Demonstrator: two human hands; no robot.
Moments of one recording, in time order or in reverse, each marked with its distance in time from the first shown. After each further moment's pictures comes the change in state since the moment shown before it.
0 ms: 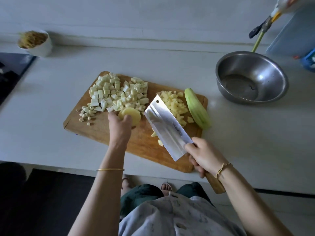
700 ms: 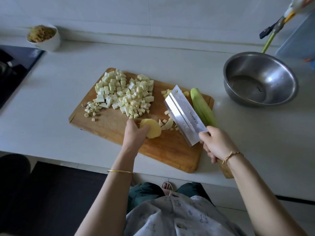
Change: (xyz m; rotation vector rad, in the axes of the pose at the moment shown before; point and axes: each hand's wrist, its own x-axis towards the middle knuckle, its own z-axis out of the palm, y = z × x) left_hand -0.012 -0.025 0.012 0.199 -0.135 -0.075; right_hand 0.024 0.000 -0.027 -0.118 0.144 -0.007
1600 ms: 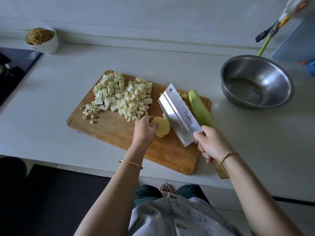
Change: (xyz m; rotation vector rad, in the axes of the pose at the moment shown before) left_hand 0.010 0.010 0.028 0.339 -0.050 0.245; right_hand 0.000 -0.011 0.003 0.036 -0.031 -0.031
